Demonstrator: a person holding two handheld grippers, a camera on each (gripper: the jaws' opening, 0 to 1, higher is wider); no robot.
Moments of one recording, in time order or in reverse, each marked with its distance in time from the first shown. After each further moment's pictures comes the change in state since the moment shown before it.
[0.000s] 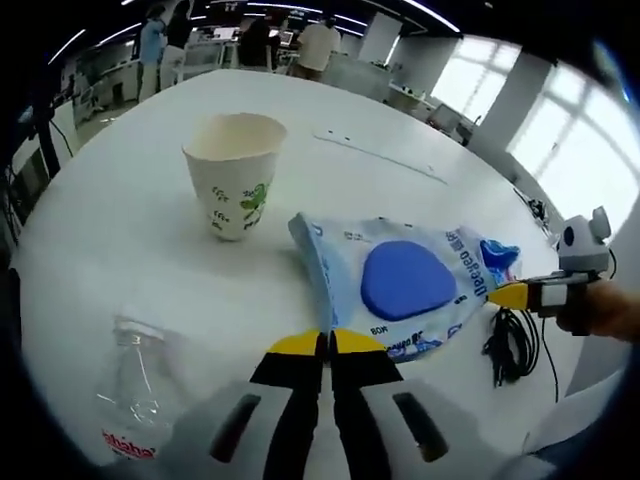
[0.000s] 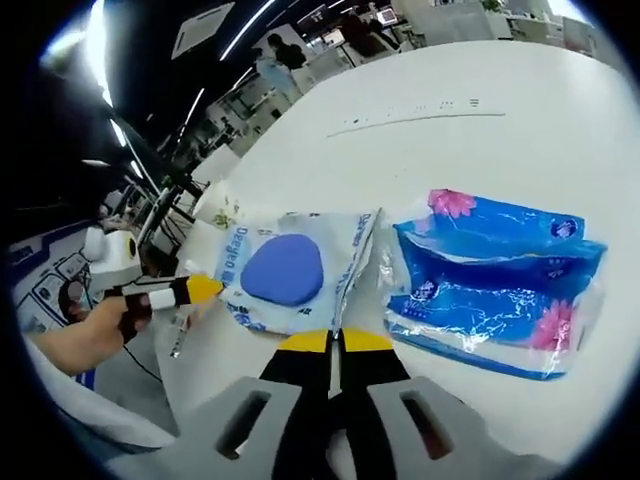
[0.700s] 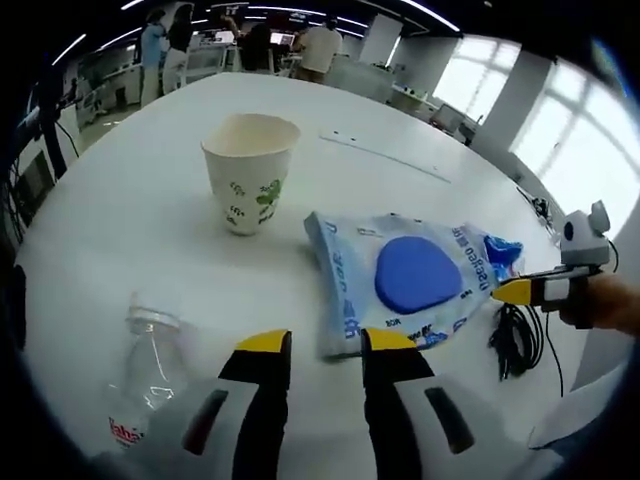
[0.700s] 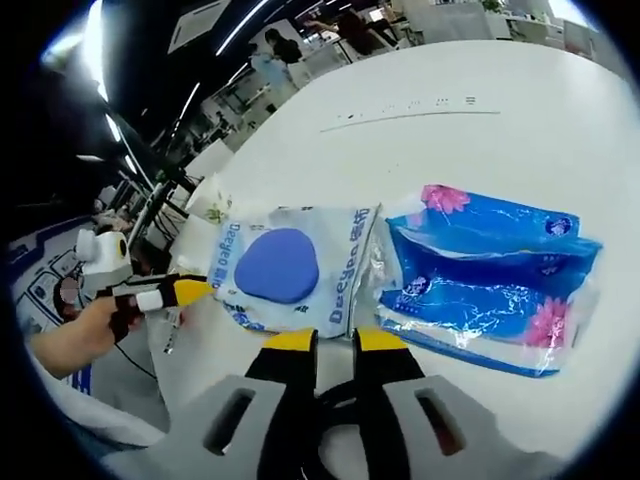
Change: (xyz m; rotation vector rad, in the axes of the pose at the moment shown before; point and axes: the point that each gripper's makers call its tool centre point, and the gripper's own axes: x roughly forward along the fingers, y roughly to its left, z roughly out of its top) left arm -0.002 0.011 -0.012 -0.028 0.014 0.011; right arm 0.002 -0.013 -0.007 0.020 0.029 -0.038
